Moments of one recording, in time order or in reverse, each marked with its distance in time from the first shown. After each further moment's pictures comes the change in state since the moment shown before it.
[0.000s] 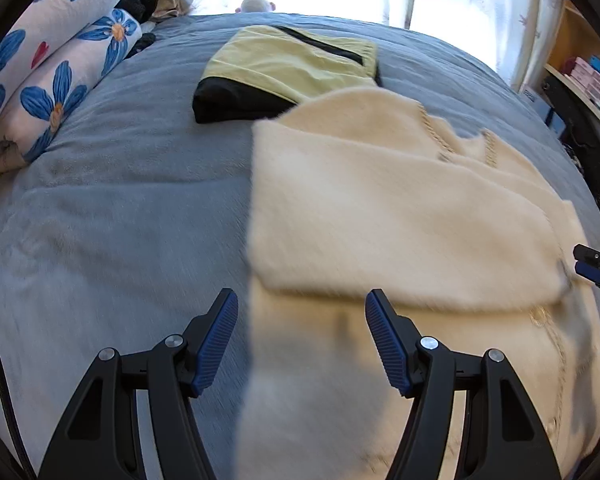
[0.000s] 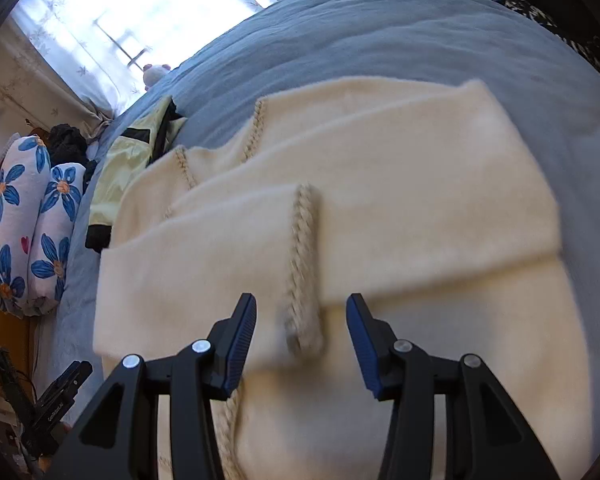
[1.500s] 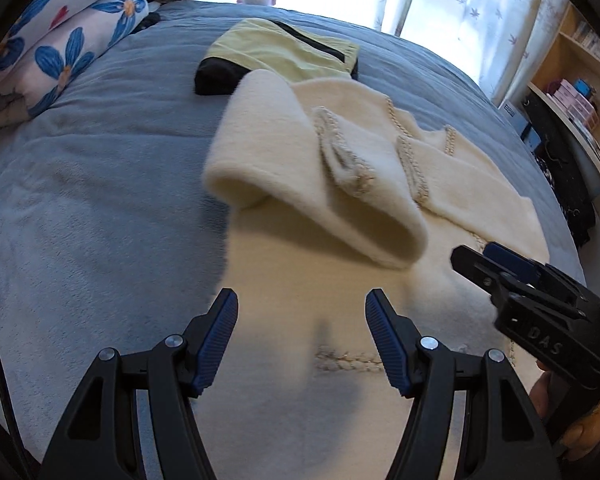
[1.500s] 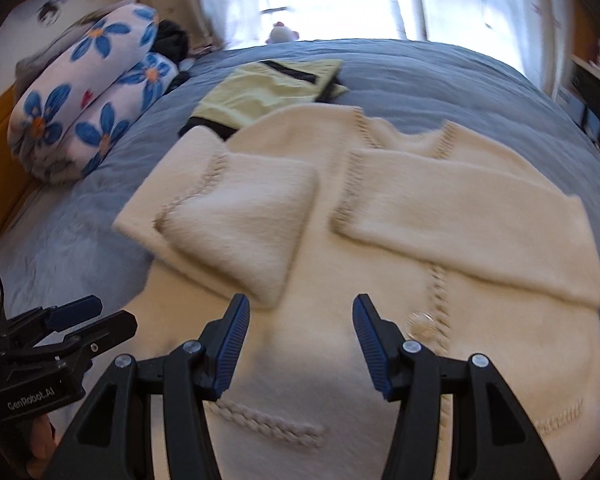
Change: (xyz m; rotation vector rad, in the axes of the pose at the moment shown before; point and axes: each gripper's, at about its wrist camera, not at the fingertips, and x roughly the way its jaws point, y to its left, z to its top) left arm -0.060 0.001 -0.063 -0.075 0.008 -0.114; right arm 0.004 0.199 -0.127 -0.535 -0.062 -0.042
